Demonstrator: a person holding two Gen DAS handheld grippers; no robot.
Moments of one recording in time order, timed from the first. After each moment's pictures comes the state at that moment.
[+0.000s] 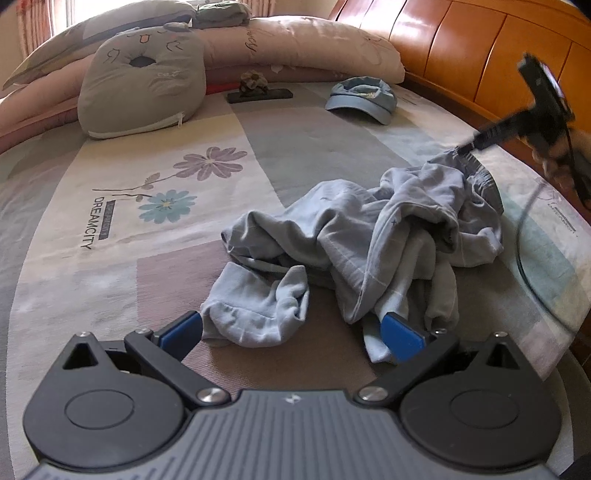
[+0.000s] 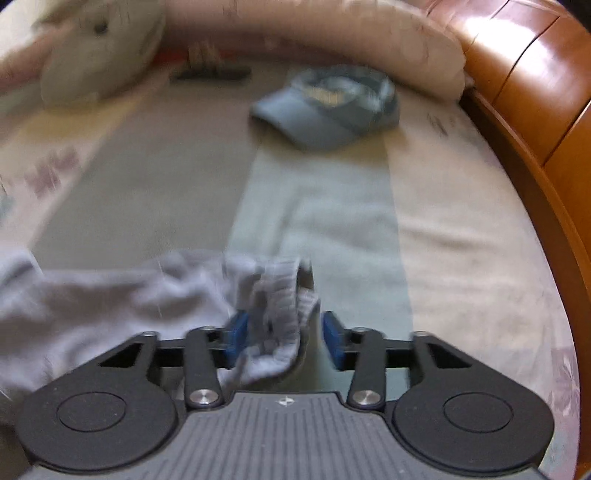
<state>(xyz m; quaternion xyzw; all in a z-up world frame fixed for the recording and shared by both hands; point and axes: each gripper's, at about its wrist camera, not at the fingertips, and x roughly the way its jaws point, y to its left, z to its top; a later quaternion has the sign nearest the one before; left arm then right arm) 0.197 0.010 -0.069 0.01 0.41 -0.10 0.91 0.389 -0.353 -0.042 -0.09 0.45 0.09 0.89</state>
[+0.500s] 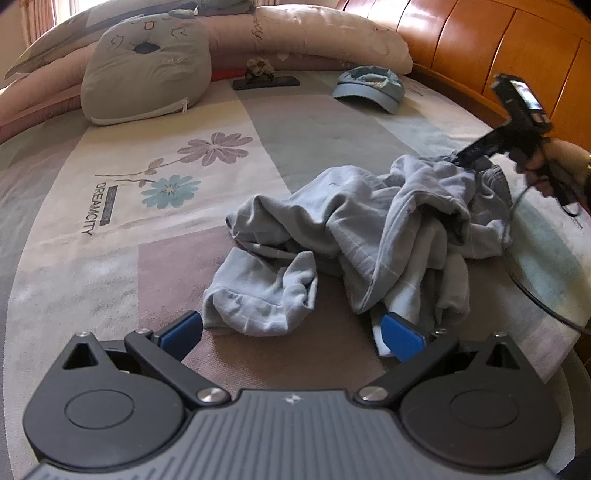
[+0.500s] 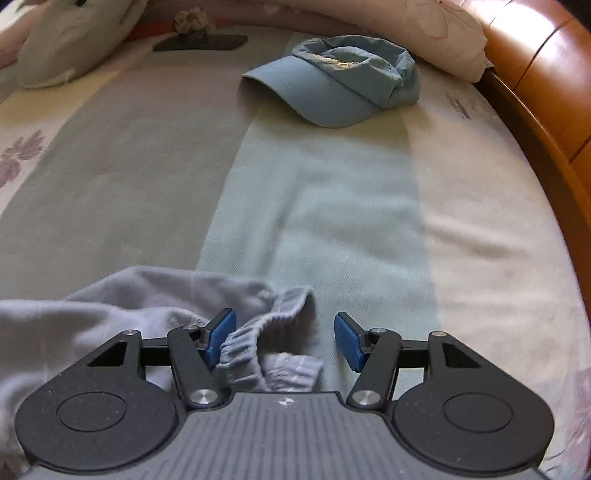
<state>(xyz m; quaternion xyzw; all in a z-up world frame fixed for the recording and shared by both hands) 0.202 0.013 -0.078 0.01 0.43 -0.09 0.90 0.433 -0.352 -0.101 -0.10 0.50 0.09 0.86</state>
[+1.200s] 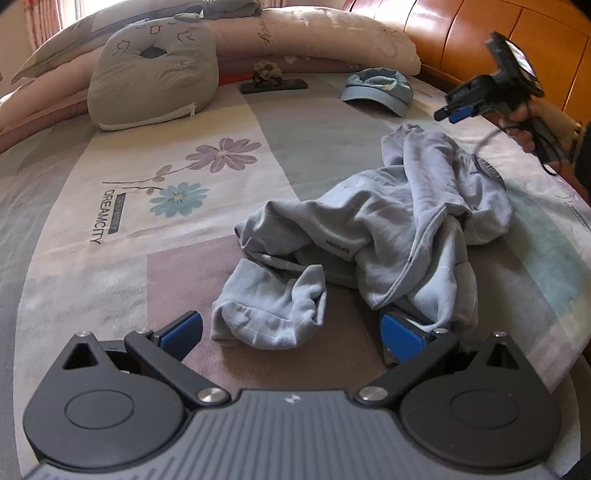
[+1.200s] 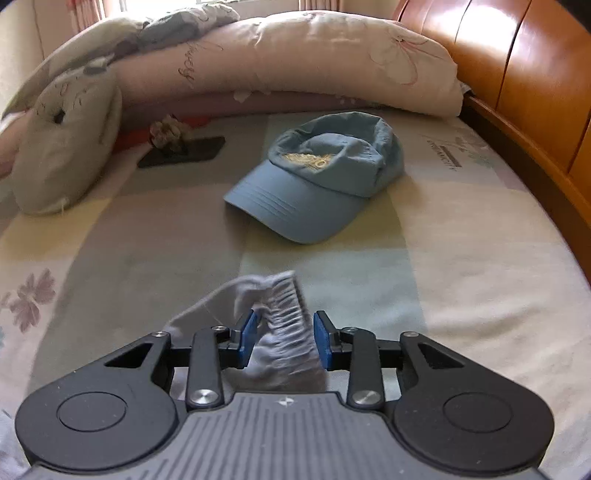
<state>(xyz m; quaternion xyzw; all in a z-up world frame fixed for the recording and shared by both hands) 0.206 0.013 -0.073 0.02 0.42 -0.08 0.90 0.486 -0.357 -0.053 0.00 0.41 0.09 0.91</state>
